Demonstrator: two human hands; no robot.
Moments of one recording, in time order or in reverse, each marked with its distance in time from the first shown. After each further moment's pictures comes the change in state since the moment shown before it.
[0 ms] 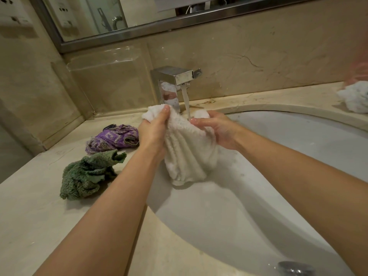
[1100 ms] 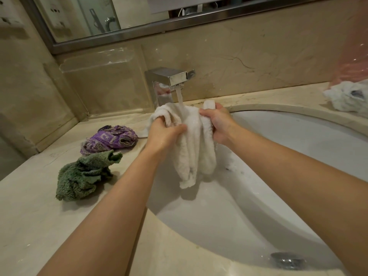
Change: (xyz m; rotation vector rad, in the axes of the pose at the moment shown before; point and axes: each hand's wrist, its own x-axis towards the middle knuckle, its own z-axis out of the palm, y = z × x) left_hand -0.010 -0.008 0.006 0.456 -0.249 0.178; right_hand -0.004 -0.014 0.010 0.218 0.349 -0.045
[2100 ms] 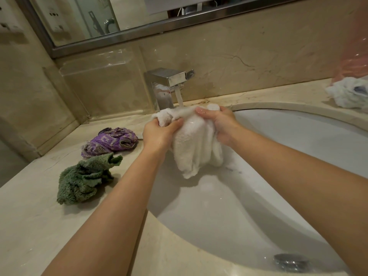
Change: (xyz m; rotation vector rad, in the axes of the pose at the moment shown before) left_hand 0.002 0.000 -0.001 -0.076 0.150 -0.023; right_hand 0.008 0.007 -0.012 0.001 0.003 -0.049
